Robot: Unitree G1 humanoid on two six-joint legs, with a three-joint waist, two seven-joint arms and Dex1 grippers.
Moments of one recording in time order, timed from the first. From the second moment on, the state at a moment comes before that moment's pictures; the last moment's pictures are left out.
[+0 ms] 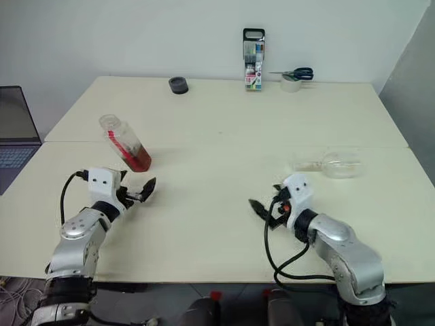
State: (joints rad) left arm -0.21 0.50 0.23 0.16 -0.23 0.15 -0.47; right arm -0.13 -0.24 -0.03 -0.60 0.40 0.90 0.32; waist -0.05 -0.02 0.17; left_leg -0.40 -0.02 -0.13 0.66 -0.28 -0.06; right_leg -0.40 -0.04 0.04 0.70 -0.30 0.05
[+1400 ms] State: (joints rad) left arm -0.48 0.57 -0.08 0.07 -0.29 0.13 -1.06; right arm -0.61 0.10 -0.61 0.19 1.01 0.48 -0.26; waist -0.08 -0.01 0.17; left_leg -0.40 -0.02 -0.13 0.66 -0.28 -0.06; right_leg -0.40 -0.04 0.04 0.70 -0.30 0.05
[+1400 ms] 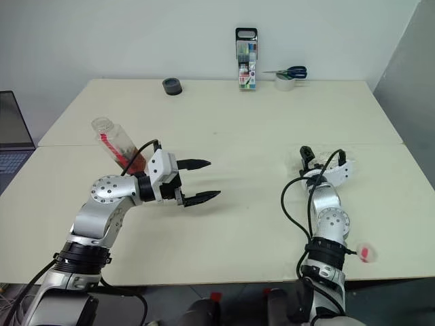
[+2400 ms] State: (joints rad) left arm -0.36 0.57 -0.05 -0.01 -0.32 0.26 -0.98; right arm -0.45 -0.15 0.06 0.26 0.19 0.06 0.07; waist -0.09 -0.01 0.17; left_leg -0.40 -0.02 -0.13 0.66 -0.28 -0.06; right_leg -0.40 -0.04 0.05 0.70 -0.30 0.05
